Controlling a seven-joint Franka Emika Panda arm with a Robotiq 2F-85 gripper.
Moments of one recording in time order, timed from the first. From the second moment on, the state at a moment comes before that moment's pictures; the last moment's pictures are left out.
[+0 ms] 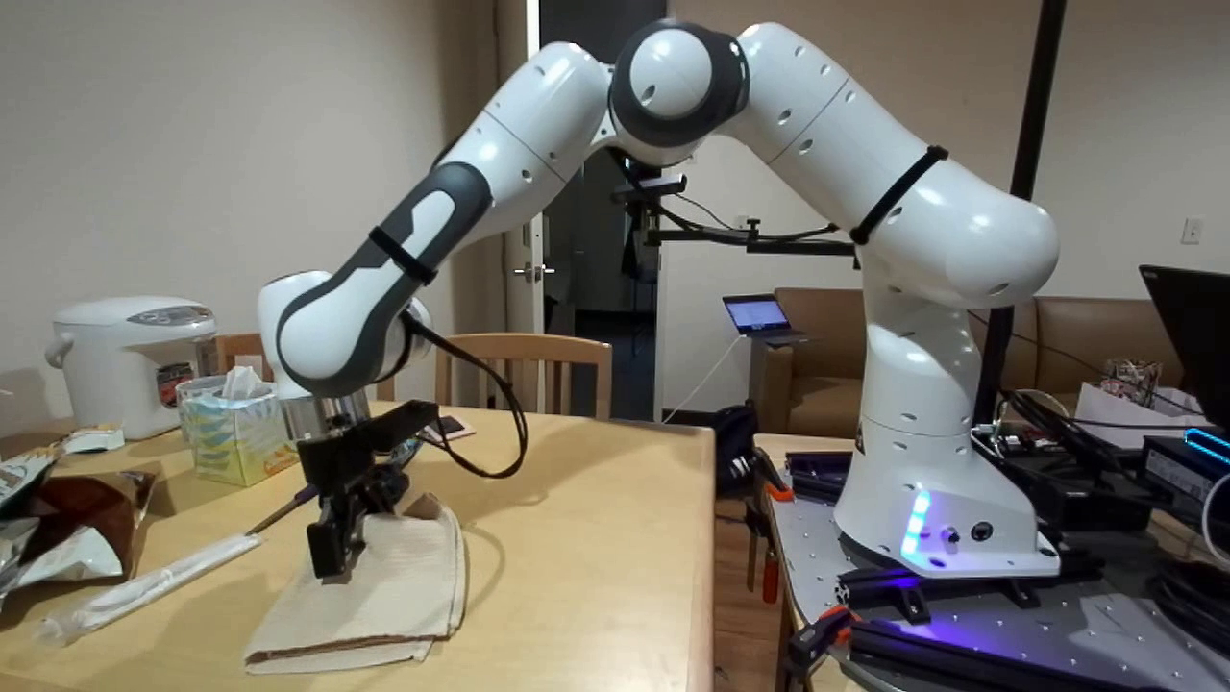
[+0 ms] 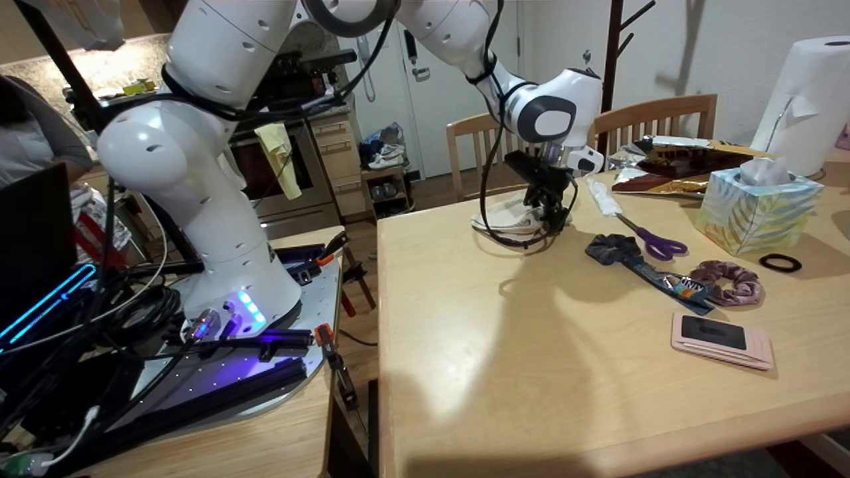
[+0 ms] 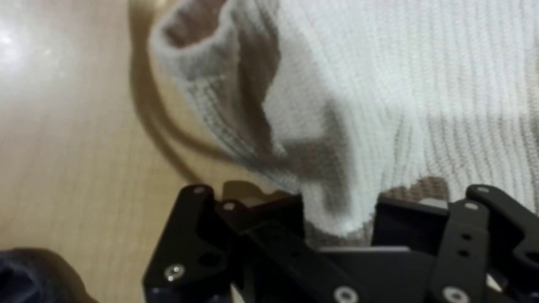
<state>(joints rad) 0.07 0.87 0.08 -1.58 0.06 2.25 -0.02</state>
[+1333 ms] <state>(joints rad) 0.05 0.69 0.01 -1.90 0.13 2.34 0.10</state>
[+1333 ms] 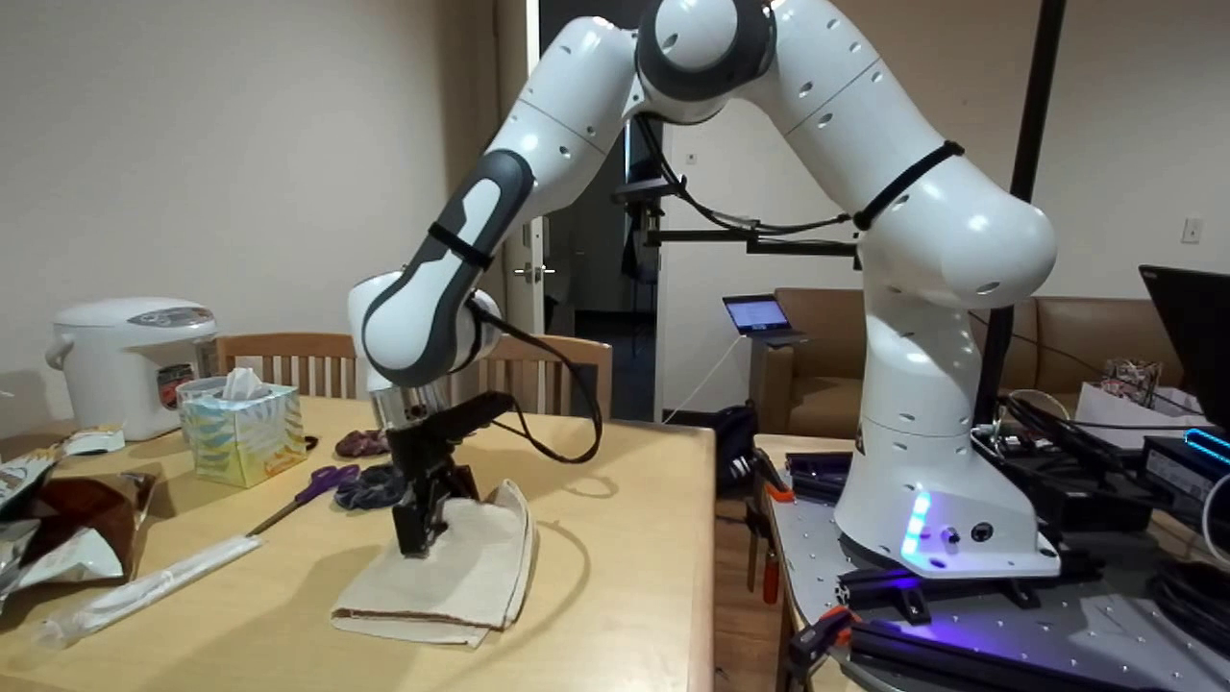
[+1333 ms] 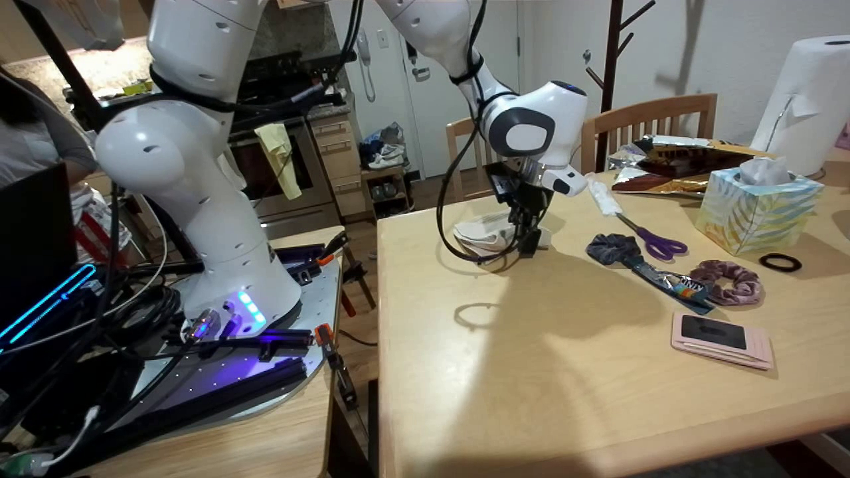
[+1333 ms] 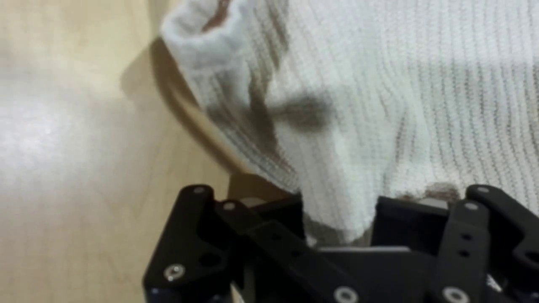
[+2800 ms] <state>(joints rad) 0.11 0.59 -0.02 -2.00 -0.01 2.28 0.17</state>
